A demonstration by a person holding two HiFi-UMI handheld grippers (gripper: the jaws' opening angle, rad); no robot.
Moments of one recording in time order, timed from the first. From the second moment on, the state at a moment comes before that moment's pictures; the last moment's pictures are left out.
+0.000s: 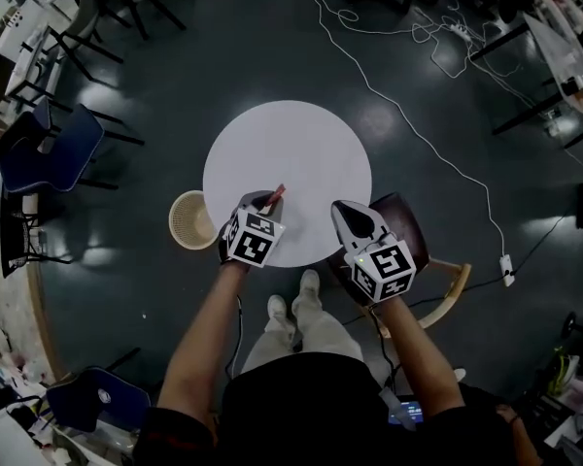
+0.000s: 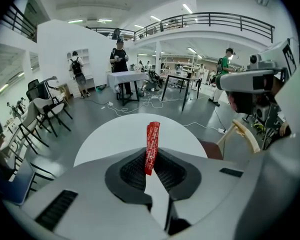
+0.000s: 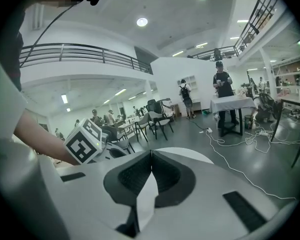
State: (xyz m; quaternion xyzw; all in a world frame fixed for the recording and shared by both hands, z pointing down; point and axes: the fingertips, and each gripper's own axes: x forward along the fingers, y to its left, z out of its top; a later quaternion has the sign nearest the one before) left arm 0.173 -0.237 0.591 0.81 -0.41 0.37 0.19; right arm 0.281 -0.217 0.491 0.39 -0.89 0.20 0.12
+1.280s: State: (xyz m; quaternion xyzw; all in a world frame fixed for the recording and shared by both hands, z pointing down) left arm 0.118 -0.155 0.386 0.81 -0.54 0.15 0.16; right arm 0.211 -0.187 0.348 0.31 -0.94 0.08 0.07
